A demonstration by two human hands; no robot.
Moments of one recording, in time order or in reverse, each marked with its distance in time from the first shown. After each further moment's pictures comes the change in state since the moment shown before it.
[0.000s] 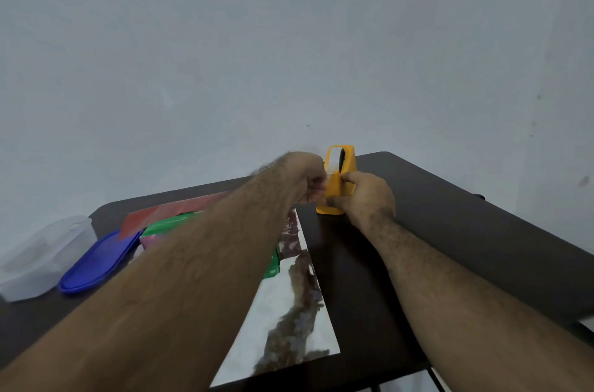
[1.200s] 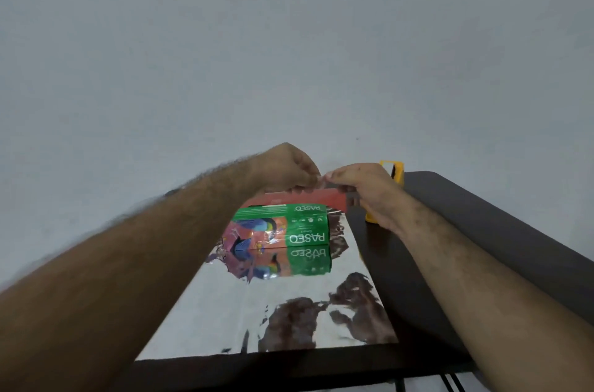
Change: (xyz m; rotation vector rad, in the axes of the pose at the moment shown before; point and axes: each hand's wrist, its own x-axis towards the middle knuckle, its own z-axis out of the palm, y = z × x) left_hand -0.087 -0.049 -0.162 0.371 0.011 0.526; right_hand -0.019 -0.103 -0.009 0.810 -0.518 -0.073
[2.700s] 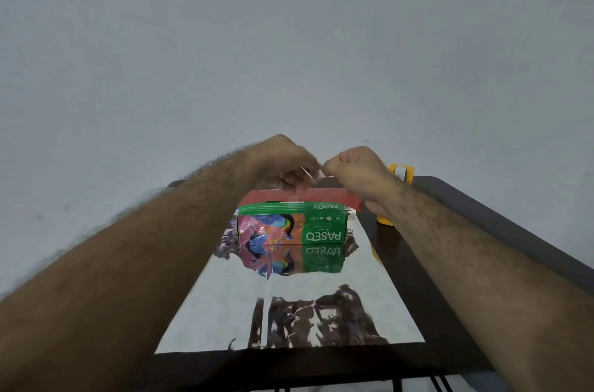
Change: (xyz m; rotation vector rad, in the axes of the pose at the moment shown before) left_hand -0.016 -0.018 -0.033 -0.341 0.003 -0.190; right_hand 0.007 -0.044 0.064 -0.331 0.136 -0.022
